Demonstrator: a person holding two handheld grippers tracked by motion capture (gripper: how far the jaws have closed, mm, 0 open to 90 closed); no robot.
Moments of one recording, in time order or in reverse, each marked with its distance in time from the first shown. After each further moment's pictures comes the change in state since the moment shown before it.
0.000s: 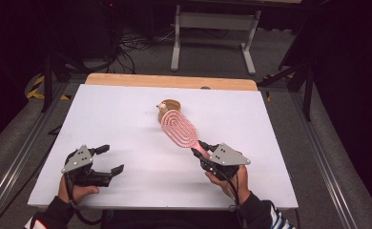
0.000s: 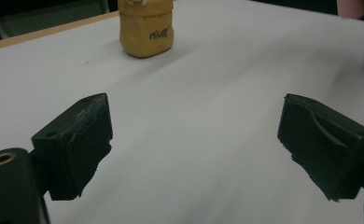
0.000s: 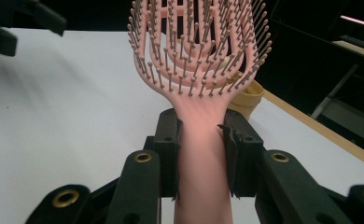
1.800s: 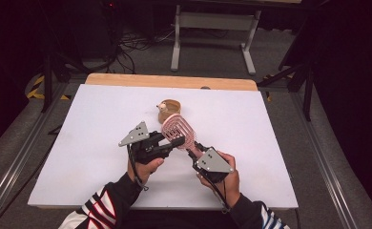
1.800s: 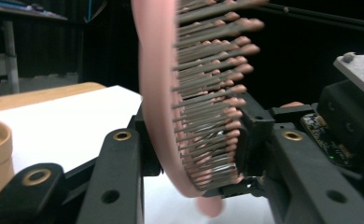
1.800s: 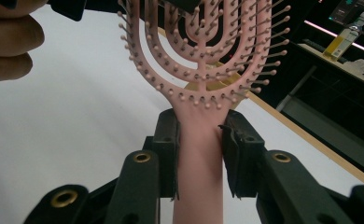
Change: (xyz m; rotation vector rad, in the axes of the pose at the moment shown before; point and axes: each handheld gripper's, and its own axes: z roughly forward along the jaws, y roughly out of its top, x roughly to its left) left arm -0.063 0.087 0.116 -0.275 -0.296 -0.123; right arm 0.023 -0.003 0.018 0.039 -0.143 -0.085
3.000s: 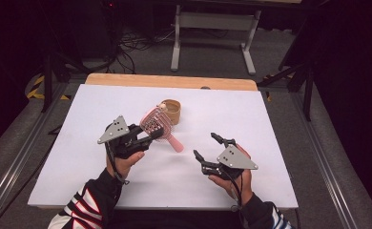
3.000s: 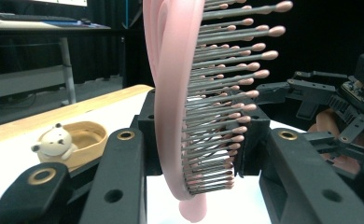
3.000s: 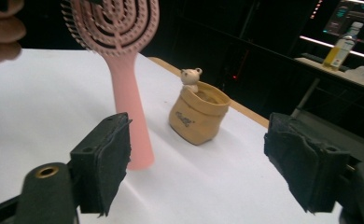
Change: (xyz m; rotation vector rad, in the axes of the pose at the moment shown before) left arm 0.020 0.020 -0.049 0.028 0.159 0.104; right arm -0.035 -0.011 -0.021 -0.121 0.038 0.112
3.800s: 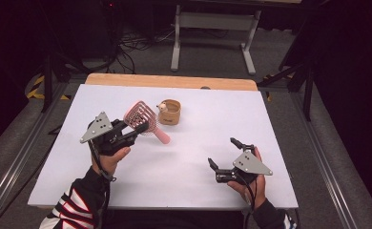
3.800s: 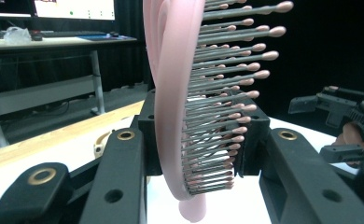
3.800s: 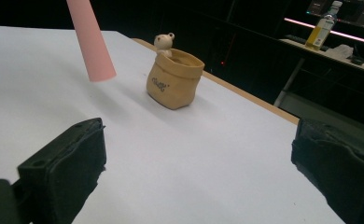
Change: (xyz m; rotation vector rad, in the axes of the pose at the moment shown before) left arm 0.013 0.012 -0.030 -0.026 0.091 0.037; right arm -0.022 -0.035 -0.025 0.040 -0.050 0.025
